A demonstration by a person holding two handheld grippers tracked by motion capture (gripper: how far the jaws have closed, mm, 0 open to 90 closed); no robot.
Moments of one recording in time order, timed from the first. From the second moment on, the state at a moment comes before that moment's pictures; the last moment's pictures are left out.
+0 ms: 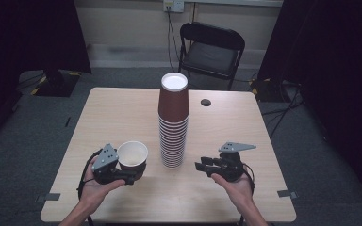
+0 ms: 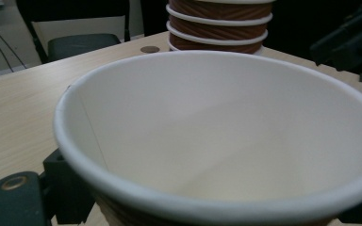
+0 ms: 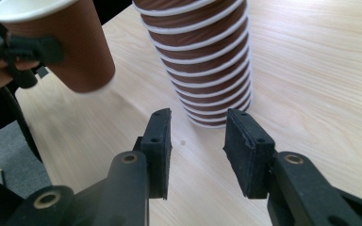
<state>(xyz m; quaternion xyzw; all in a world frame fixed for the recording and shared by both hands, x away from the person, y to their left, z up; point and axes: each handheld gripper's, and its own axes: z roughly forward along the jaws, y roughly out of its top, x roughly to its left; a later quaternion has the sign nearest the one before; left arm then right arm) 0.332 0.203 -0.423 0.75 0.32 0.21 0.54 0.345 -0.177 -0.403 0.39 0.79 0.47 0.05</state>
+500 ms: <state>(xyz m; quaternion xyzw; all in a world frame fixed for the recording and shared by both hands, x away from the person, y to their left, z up) 0.368 0.212 -0.415 0.72 0.36 0.23 0.55 0.335 -0.207 -0.416 0.41 0.78 0.47 0.07</state>
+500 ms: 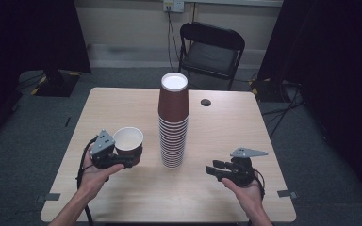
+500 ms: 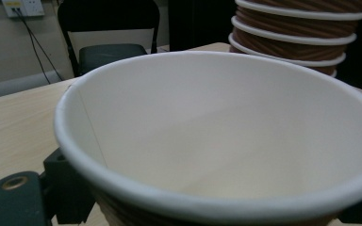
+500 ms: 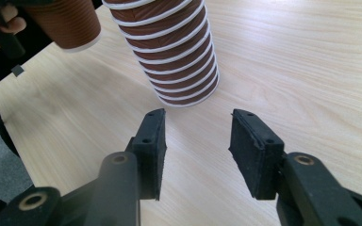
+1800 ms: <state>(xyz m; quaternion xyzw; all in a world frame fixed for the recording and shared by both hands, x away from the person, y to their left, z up) 0.449 0.222 -0.462 0.72 0.41 0.28 0.48 0.339 -0.215 -0.437 0.45 0.78 0.44 0.07</state>
